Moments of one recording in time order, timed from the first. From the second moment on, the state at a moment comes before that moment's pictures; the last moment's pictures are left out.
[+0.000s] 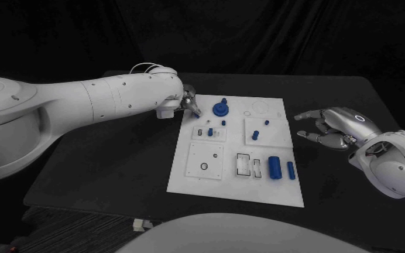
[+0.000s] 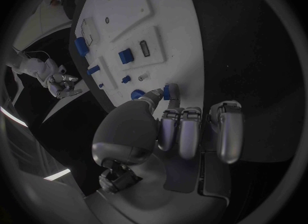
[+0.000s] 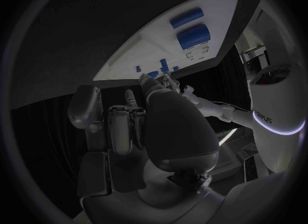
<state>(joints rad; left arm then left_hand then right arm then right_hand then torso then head) 1.29 -0.61 -0.22 1.14 -1.02 0.18 -0.48 1.15 0.07 0.23 0.08 0.34 0.95 0.05 0.25 1.15 1.47 -0.01 1.57 1.31 1.47 -0.05 1.57 1.31 0.02 1.47 0.06 1.44 1.31 1.20 -1.06 -0.25 1.62 -1.56 -0.52 0.01 1.41 -0.02 0.15 0.19 0.26 0.76 0.10 0.11 0.12 1.46 -0.01 1.51 1.31 1.46 -0.07 1.50 1.31 0.09 1.42 0.05 1.06 1.31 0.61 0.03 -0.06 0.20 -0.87</state>
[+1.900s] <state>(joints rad) 1.29 -0.75 -0.22 1.43 -0.90 0.14 -0.57 1.03 -0.01 0.53 -0.01 0.35 0.96 0.05 0.27 1.16 1.47 -0.01 1.56 1.31 1.47 -0.05 1.57 1.31 0.02 1.47 0.06 1.44 1.31 1.19 -1.08 -0.25 1.63 -1.56 -0.51 0.00 1.42 -0.01 0.17 0.18 0.31 0.77 0.10 0.10 0.12 1.46 -0.01 1.49 1.31 1.46 -0.07 1.49 1.31 0.09 1.42 0.05 1.04 1.31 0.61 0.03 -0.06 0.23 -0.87</state>
